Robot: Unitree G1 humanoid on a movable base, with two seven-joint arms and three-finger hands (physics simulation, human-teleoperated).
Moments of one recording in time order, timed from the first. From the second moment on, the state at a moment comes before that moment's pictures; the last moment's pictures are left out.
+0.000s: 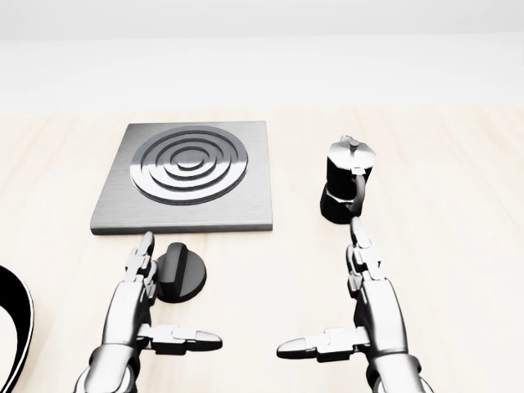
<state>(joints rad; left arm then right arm) -0.18 0.03 0.02 0.45 0.05 -0.09 -0.01 0.01 0.00 0.02 0.09 -0.05 -0.06 0.02</state>
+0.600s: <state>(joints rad) -0.12 -0.04 -0.06 0.42 0.12 -0.09 0.02 0.01 0.00 0.02 0.11 -0.05 -0.07 0.02</state>
